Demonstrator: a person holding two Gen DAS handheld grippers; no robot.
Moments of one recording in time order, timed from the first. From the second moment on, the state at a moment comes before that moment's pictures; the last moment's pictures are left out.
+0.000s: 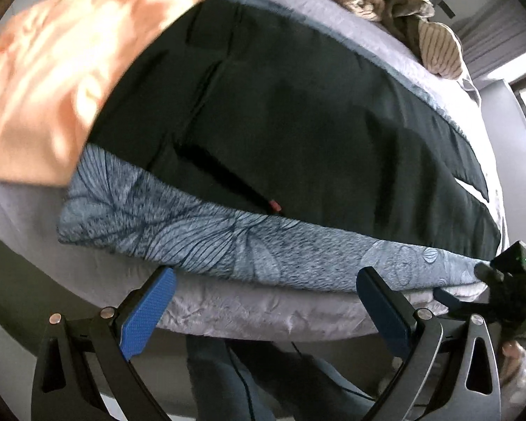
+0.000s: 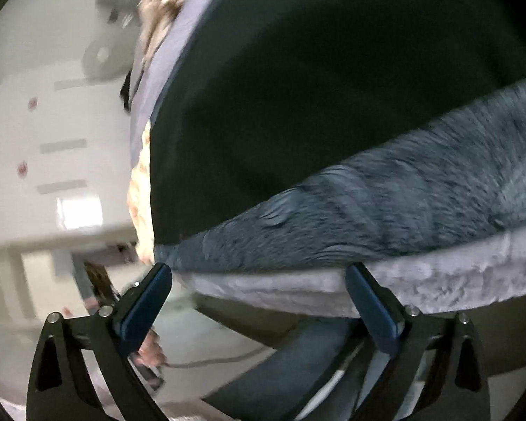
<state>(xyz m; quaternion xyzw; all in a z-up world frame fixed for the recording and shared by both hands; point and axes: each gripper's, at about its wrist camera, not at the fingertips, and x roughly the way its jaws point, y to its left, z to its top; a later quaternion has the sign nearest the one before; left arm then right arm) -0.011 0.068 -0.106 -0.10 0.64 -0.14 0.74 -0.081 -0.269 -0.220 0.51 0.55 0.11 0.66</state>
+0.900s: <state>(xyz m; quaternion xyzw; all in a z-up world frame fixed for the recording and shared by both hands) 0.023 0.065 -0.084 -0.19 0.63 -0.14 0.74 -0.057 -0.283 -0.215 0.55 0.49 0.12 0.66</state>
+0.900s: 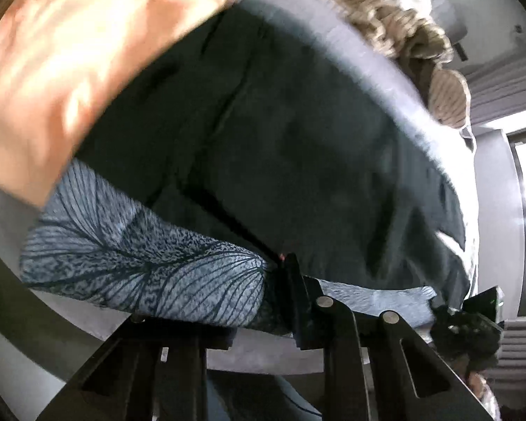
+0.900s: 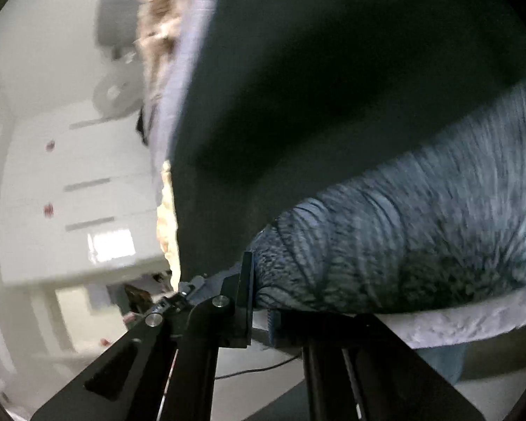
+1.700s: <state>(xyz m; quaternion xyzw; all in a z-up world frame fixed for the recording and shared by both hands) 0.288 0.018 -0.134 -0.05 0.56 -0.07 0.82 0.240 -0.325 -0.218 0.38 0.55 0.08 0.74</state>
